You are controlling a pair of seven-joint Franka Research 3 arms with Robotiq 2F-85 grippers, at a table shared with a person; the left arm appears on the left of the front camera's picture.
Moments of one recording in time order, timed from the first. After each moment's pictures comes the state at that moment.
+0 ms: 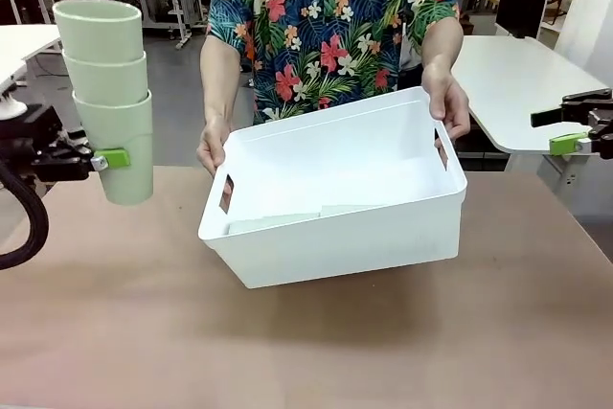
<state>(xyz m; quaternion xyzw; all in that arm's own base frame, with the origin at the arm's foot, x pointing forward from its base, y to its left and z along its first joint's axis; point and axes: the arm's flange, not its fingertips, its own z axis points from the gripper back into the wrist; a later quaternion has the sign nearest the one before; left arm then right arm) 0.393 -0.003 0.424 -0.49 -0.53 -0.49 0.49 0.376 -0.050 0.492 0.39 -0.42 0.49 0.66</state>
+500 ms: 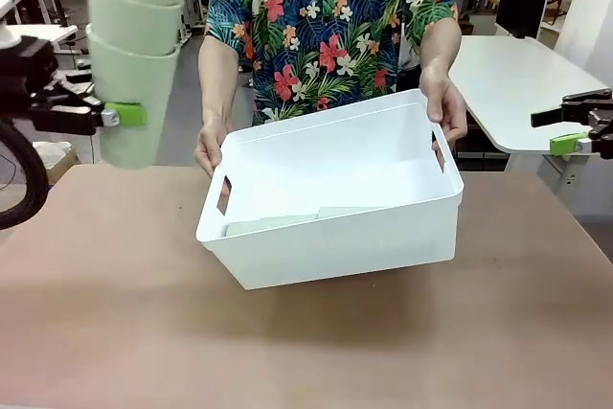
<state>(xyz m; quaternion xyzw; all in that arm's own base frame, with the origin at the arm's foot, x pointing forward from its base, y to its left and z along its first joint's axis) 0.356 -0.067 0.528 -0.41 -0.50 -0.54 0.54 0.376 -0.050 0.492 0.39 -0.42 0.49 0.66</state>
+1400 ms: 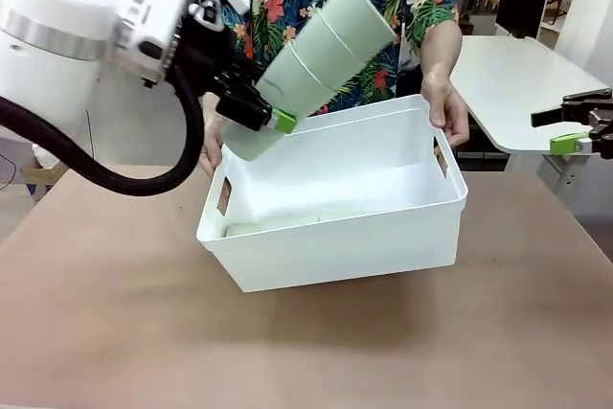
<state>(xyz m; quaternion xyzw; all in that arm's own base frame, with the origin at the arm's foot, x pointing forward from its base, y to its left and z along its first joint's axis) 0.417 -0.241 0.538 -0.29 -0.40 -0.61 0.62 0.376 -0.050 0.492 0.39 -0.42 0.49 0.66</state>
